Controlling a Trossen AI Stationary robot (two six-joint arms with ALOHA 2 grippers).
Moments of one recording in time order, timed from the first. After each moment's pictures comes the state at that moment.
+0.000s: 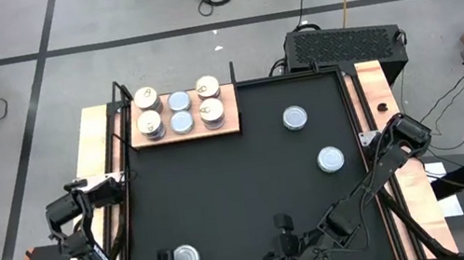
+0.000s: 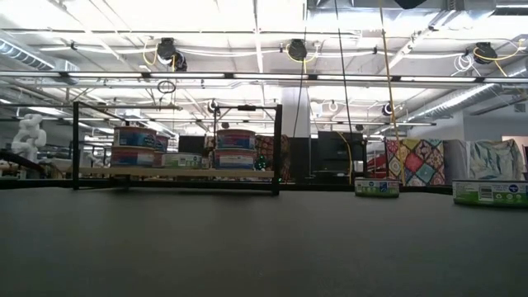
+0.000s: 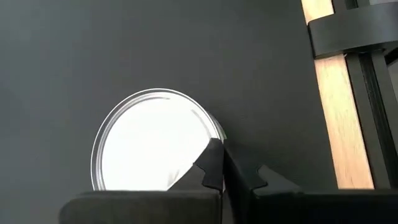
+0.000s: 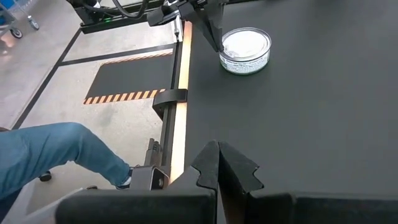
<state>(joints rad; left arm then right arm) -1.13 1.96 1.25 -0.81 -0.57 -0.99 0.71 1.85 1.32 -0.10 0.44 0.63</state>
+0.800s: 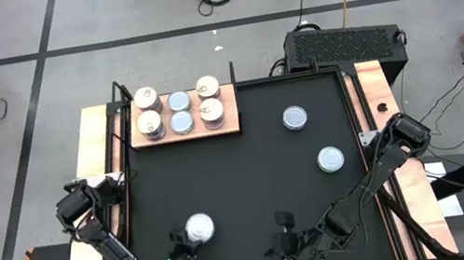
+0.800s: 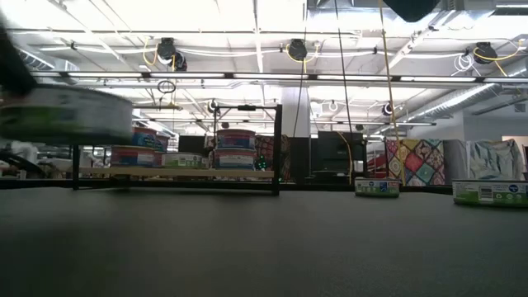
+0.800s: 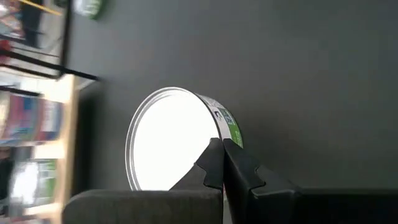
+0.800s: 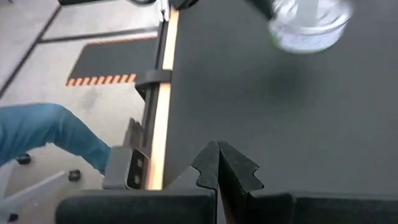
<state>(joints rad) -0.96 1.96 1.38 -1.10 -0.79 -0.77 0.70 1.85 1.32 -0.18 0.44 0.61</state>
